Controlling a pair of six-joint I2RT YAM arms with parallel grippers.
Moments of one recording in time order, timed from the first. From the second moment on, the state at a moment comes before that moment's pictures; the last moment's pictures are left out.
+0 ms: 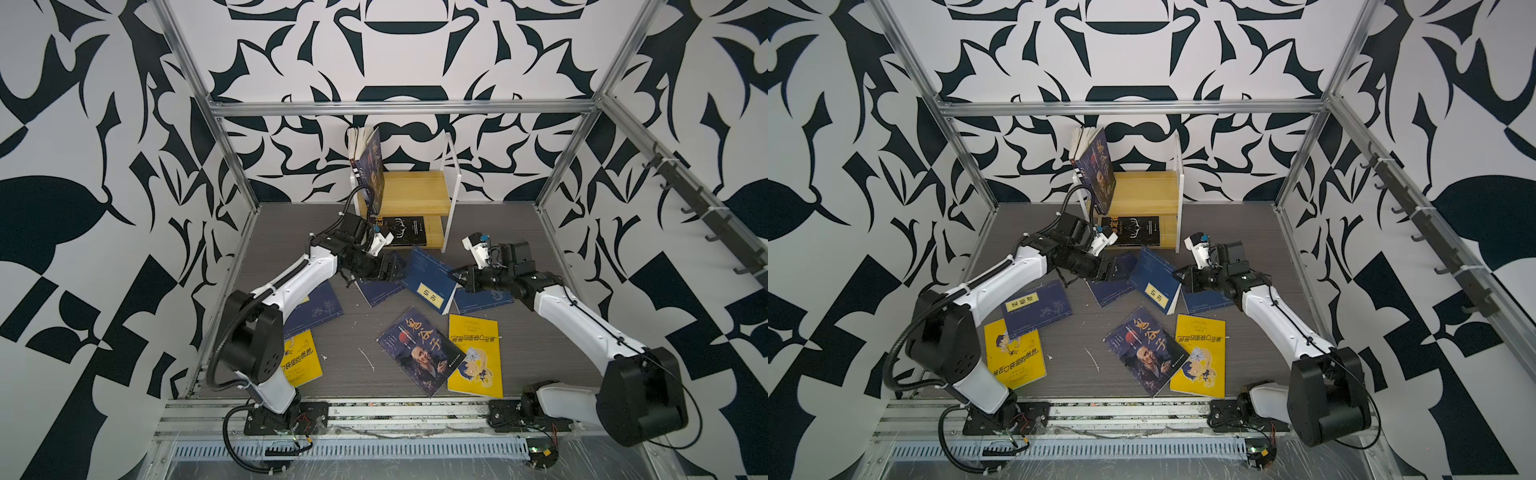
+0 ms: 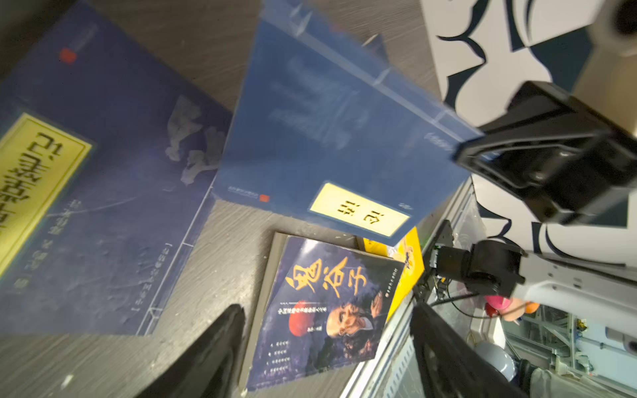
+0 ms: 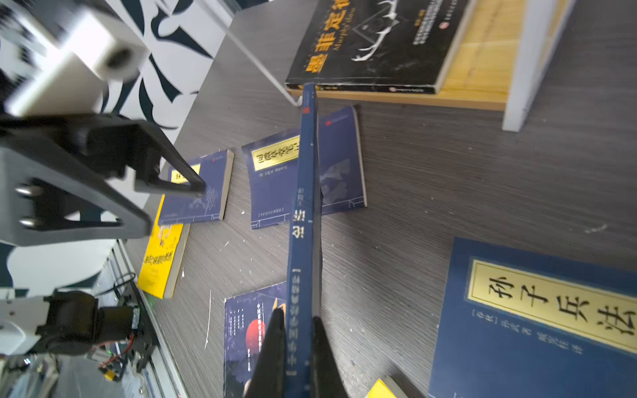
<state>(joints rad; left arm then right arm) -0.49 1.63 1.33 -0.72 0.69 -0.17 0.25 1.27 0.88 -0.37 -0.65 0.16</state>
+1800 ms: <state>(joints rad) -0.47 1.66 1.71 -1.24 0.56 0.85 0.49 1.43 1.47 -0.91 -0.69 -0.55</state>
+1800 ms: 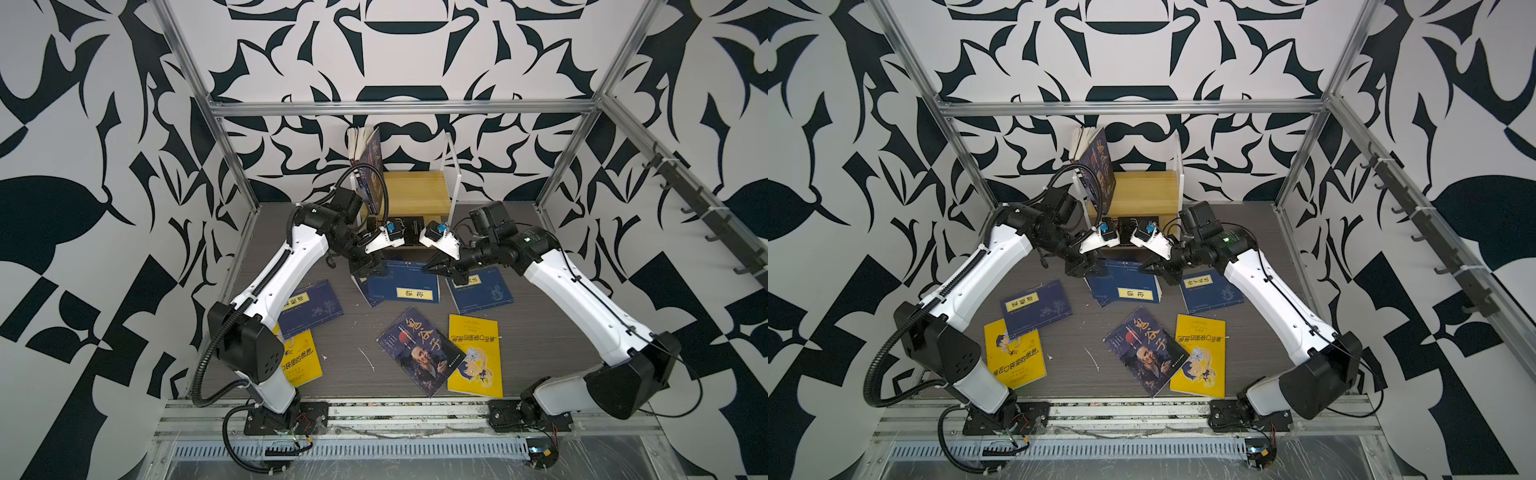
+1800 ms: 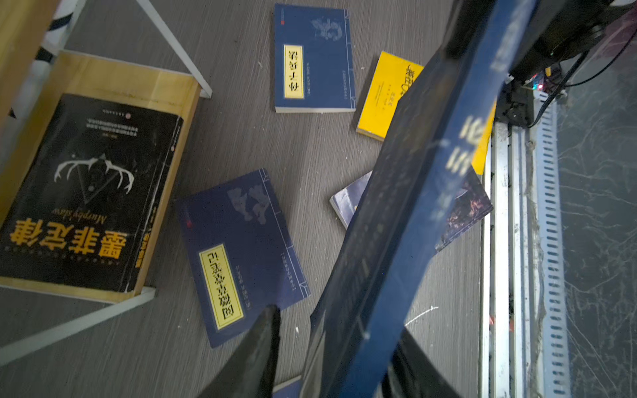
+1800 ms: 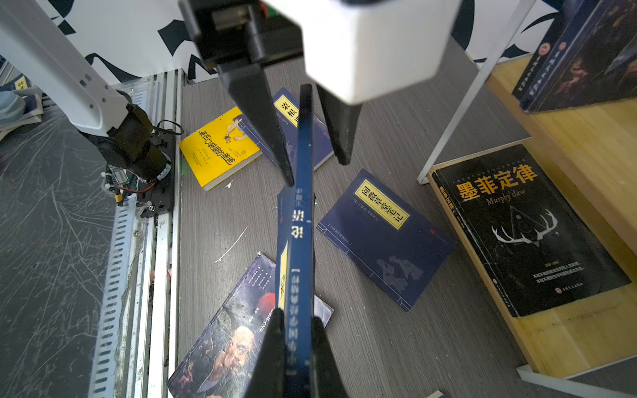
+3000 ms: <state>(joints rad) -0.48 1.80 2.25 -0.95 0.29 0.52 0.52 1.13 1.35 -0.36 -0.08 0.51</state>
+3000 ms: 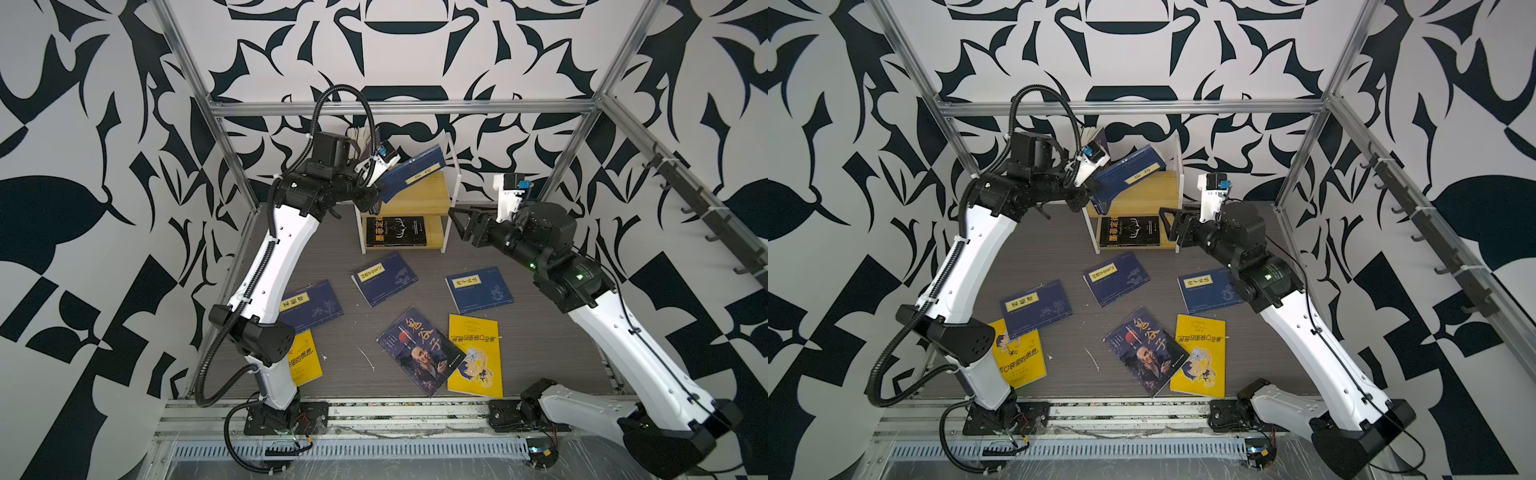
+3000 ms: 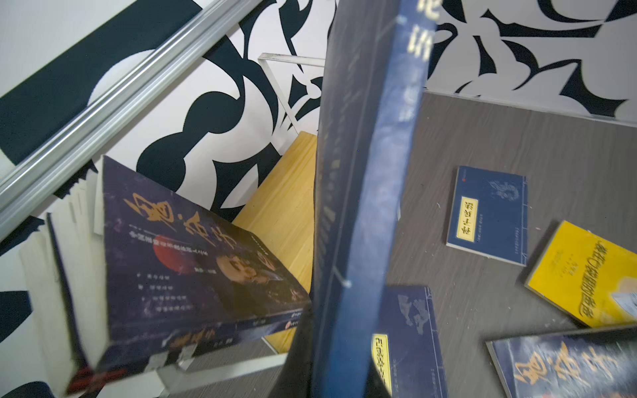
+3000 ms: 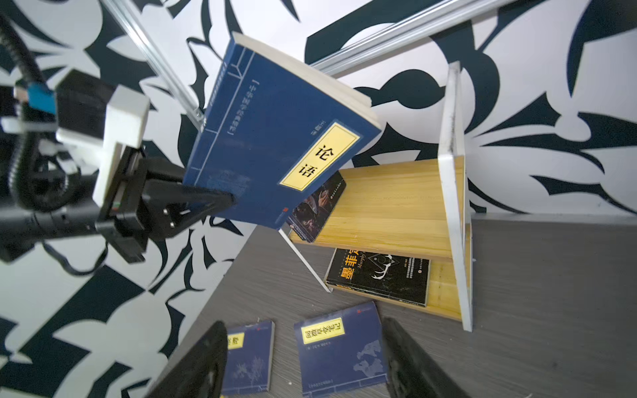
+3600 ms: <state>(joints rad) -0.61 1.92 2.37 -0.83 0.04 0.59 0.61 1.36 1.70 -0.34 0.41 1.08</state>
